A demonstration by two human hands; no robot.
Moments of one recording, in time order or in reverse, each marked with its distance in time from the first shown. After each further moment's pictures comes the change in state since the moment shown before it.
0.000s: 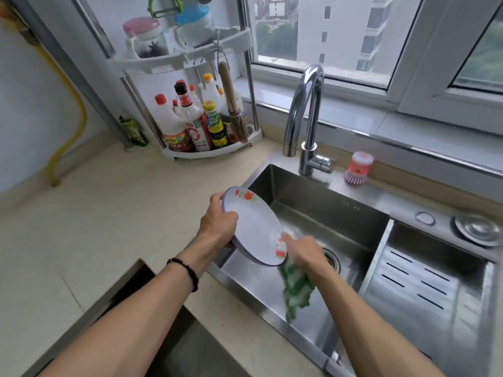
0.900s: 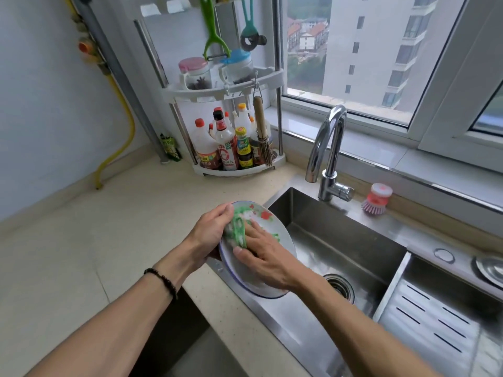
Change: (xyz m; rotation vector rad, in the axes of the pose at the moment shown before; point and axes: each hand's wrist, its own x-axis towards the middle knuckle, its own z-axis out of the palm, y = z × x) left_hand -0.032 0.004 -0.067 -0.301 -0.171 0.121; right_hand -0.068 -0.077 0.015 -0.416 -0.334 -1.040
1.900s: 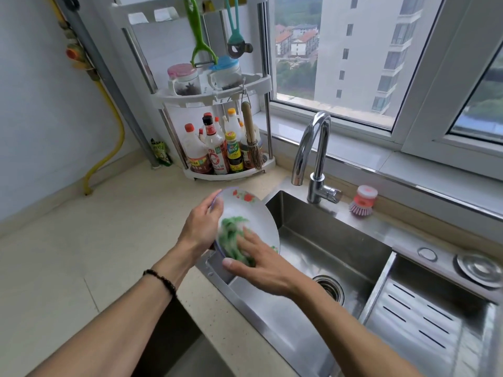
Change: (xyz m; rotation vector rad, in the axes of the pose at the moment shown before) left_hand 0.015 0.002 0.010 0.133 0.192 0.146; right_hand -0.017 0.001 -0.004 0.123 -0.064 0.137
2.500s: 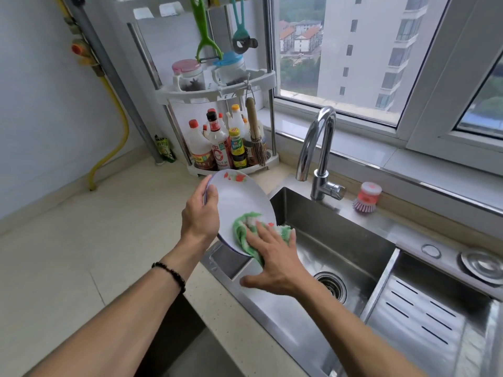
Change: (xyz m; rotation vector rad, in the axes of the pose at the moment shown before) left_hand -0.007 0.012 0.002 -0.006 0.280 0.093; right_hand -0.003 0.013 0.008 -0.336 0.130 0.085
